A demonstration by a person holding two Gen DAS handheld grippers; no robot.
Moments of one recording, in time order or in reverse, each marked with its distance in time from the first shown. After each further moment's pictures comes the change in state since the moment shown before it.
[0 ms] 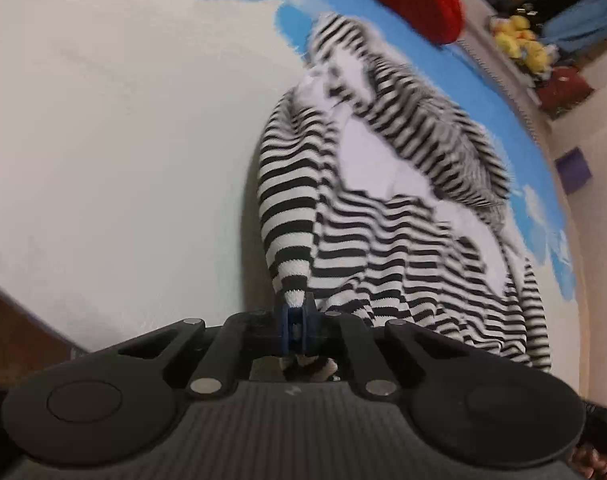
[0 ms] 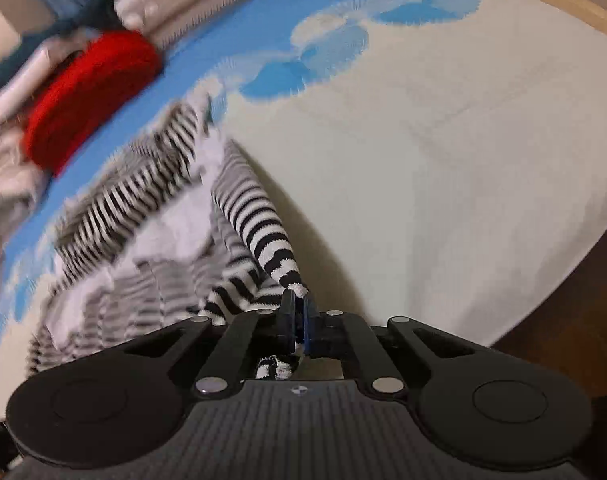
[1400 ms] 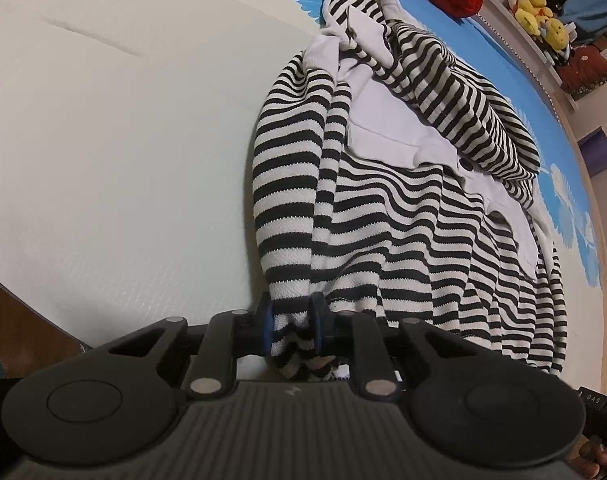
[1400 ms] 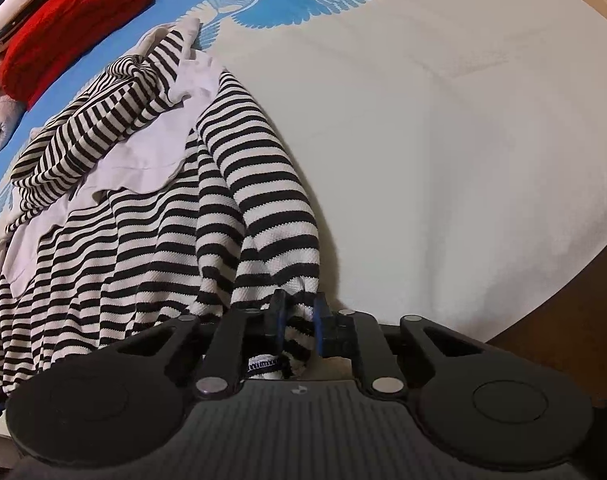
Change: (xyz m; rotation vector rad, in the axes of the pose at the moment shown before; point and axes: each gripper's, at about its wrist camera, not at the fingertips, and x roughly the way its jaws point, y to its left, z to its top) left arm 0.027 -0.008 -0.009 0.039 0.040 0.057; right arm 0.047 0.016 -0.008 -0.094 0.114 -0.095
